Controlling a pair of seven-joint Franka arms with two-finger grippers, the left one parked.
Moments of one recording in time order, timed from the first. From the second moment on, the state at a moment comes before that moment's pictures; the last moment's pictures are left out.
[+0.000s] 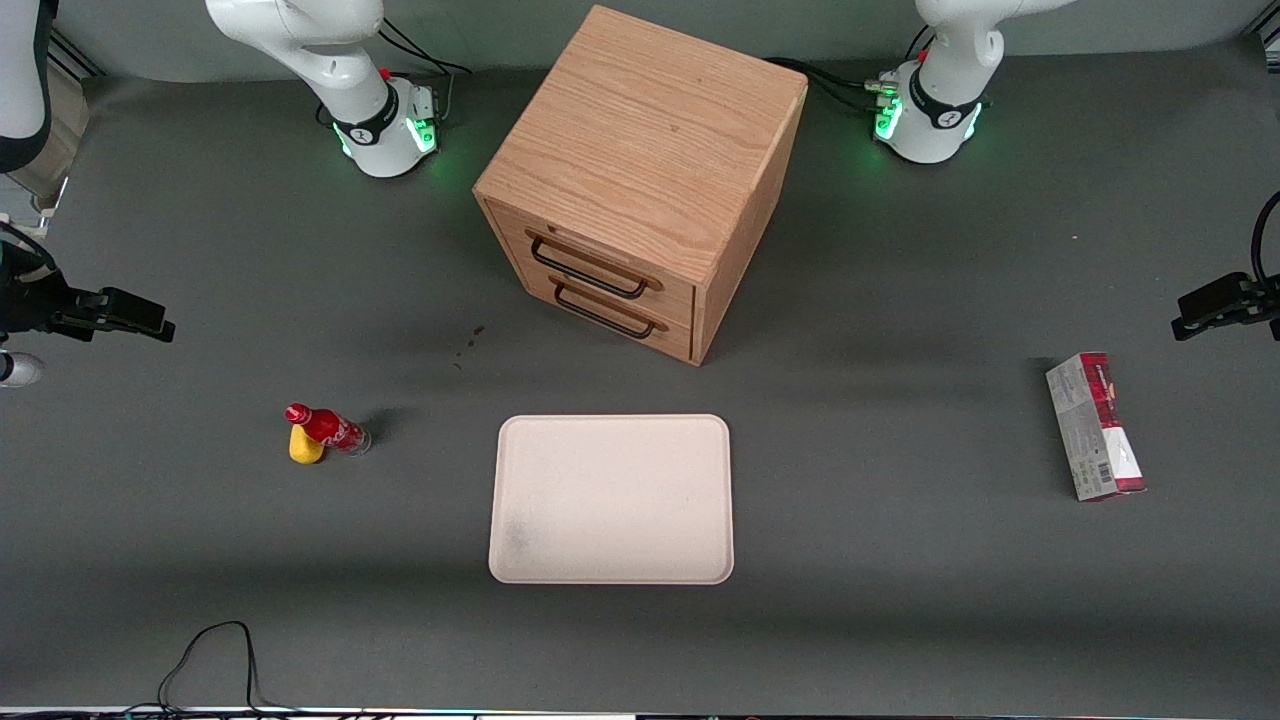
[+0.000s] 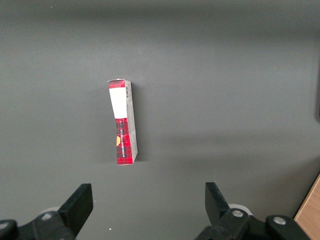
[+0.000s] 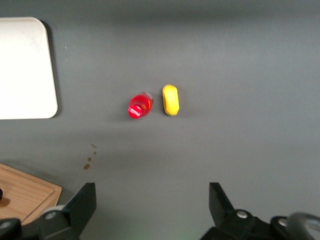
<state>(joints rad) -0.02 0.10 -0.04 -1.55 0.00 1.60 -0.01</state>
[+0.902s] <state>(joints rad) 0.04 0.06 -0.04 -1.72 0.00 1.77 -0.01</state>
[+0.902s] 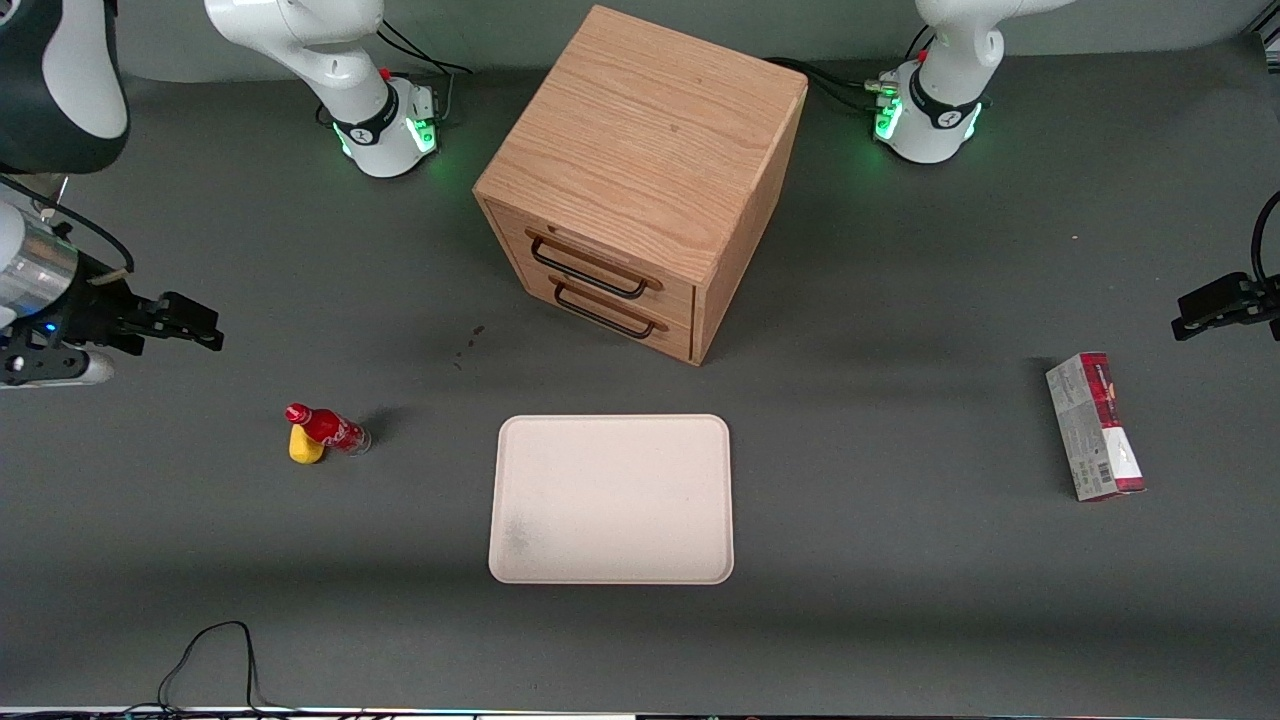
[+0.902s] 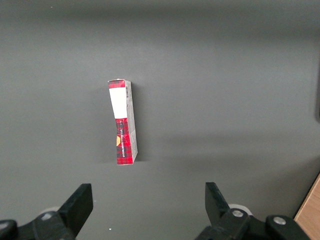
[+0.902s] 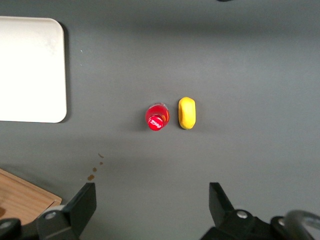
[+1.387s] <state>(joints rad) 0.04 0.10 -0.04 -1.93 0.00 2.04 -0.01</state>
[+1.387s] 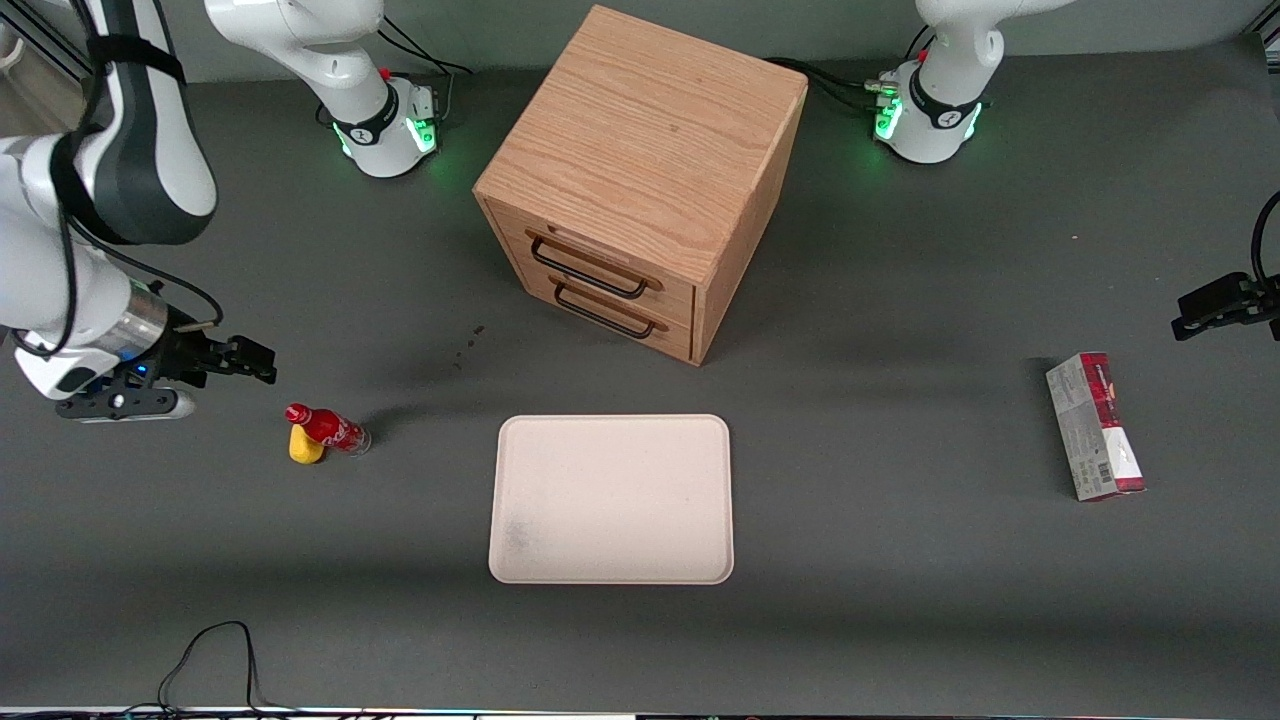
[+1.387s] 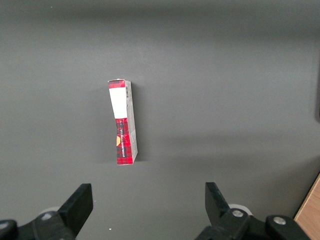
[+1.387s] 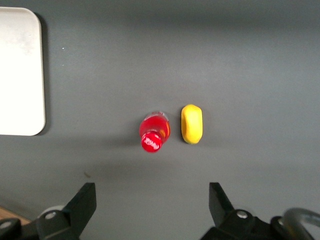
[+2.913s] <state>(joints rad) 0.07 0.27 -0.04 -2.03 0.02 2.33 -0.01</state>
